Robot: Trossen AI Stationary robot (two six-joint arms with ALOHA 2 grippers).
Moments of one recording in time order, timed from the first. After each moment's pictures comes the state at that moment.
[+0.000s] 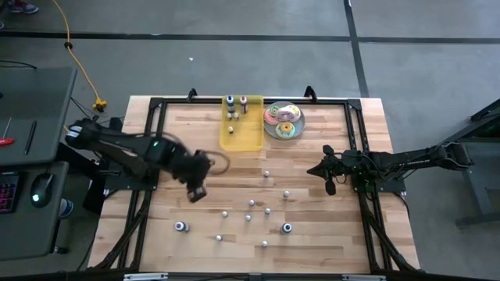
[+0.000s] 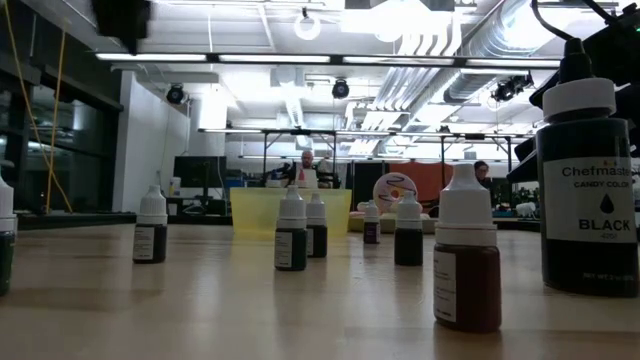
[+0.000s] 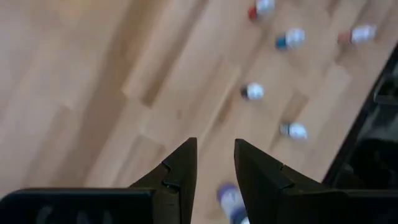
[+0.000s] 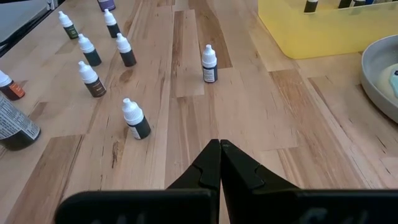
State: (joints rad) left arm -0.30 1.26 1.24 -1.15 -0.02 -0.81; right arm 0.00 0.49 0.01 0.05 0.02 0.13
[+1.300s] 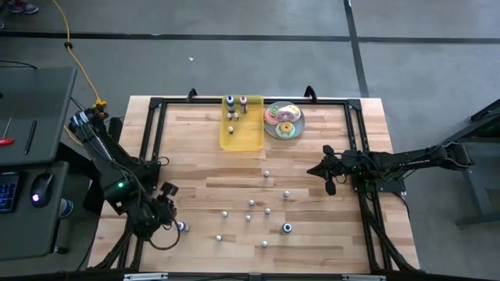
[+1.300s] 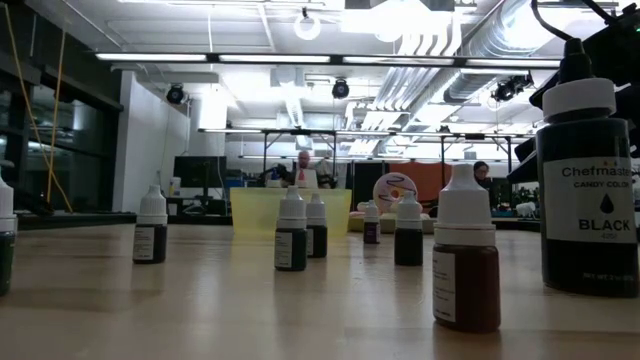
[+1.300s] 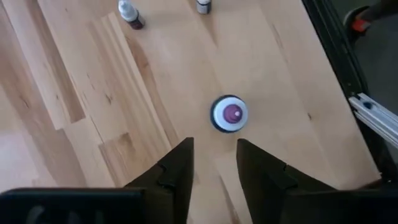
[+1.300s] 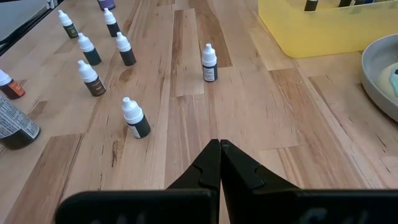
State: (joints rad) left arm -0.94 1.17 1.04 -1.05 -0.21 -0.47; right arm 0.00 0.49 0.01 0.05 0.02 0.13
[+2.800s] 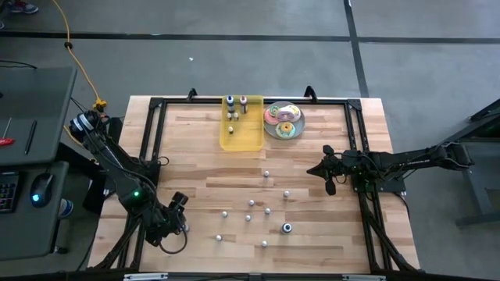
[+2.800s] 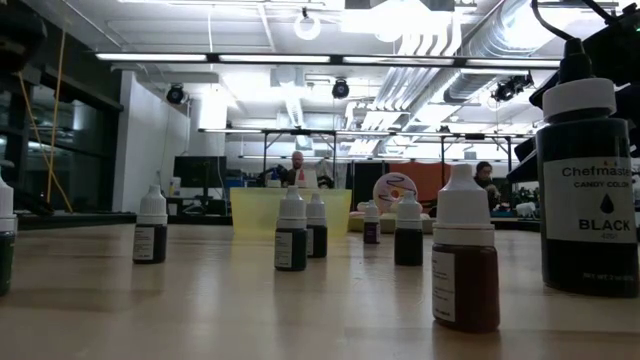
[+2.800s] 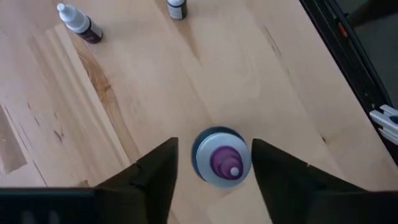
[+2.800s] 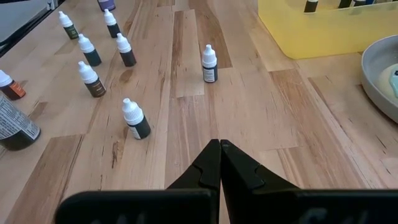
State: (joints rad) left arm -0.91 1.22 0.79 -0.66 -0.17 -0.37; right arm 0.00 0.49 0.01 0.05 0.02 0.13
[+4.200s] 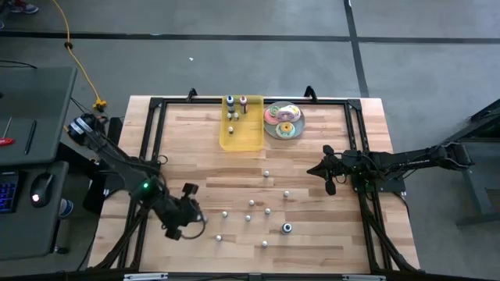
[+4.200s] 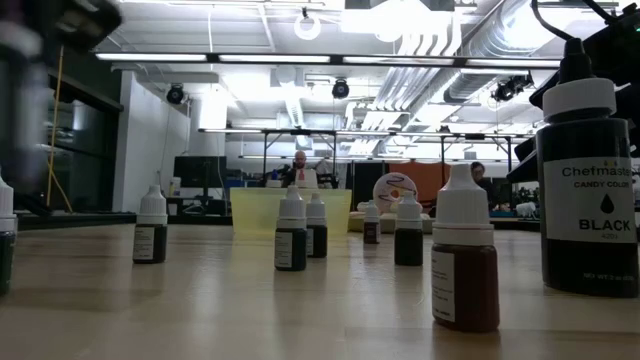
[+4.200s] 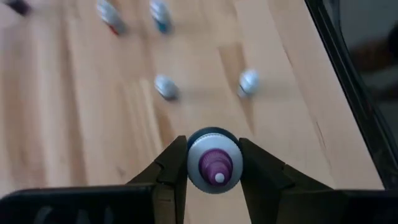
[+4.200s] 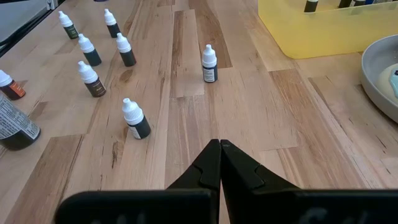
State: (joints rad) left arm -0.71 1.24 0.91 -0.63 -0.26 -0.39; right arm 0.00 0.49 0.01 0.05 0.02 0.13
